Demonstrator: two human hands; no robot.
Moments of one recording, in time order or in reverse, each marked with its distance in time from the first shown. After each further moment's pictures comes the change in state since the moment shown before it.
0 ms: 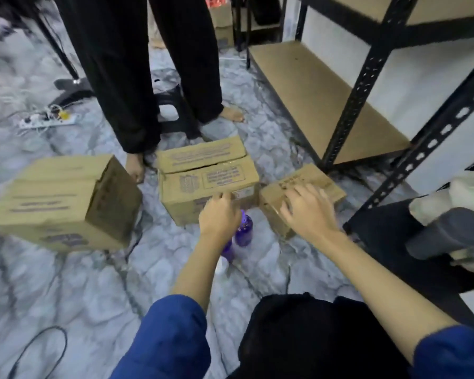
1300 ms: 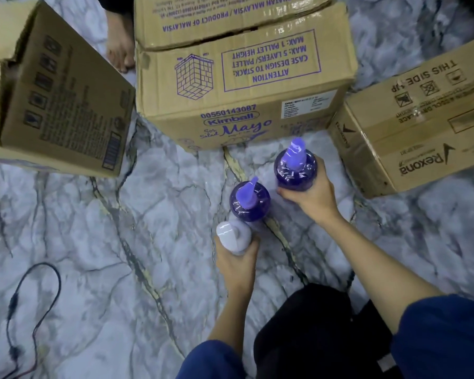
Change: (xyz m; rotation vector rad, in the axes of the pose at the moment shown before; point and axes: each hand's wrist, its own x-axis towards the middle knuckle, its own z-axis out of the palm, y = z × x) left_hand -0.014 -0.156 0.275 -0.751 0.263 -0.902; right_hand -0.021 -0.022 0.349 1.093 -0.463 0.661
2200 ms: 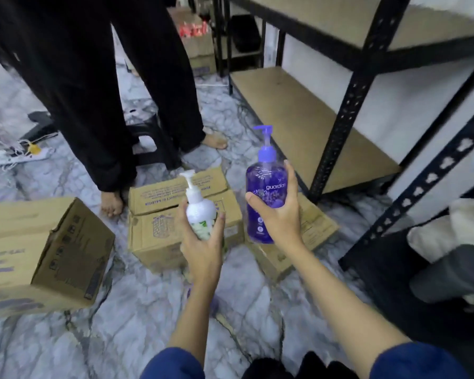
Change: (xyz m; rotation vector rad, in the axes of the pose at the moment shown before) left_hand -0.120 0.275 -0.039 -0.392 -0.103 0.781; right_hand -0.108 -0.265 -0.157 0.227 0.447 -0.408
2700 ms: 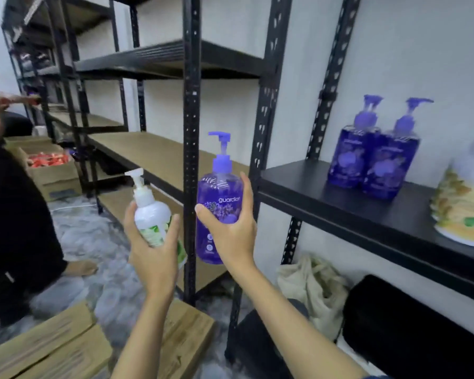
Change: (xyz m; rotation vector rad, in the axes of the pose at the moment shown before) left_hand -0.043 0.253 0.116 -0.408 -0.236 0.283; right_hand 0.004 -0.215 -0.174 -0.036 0.443 -0.348
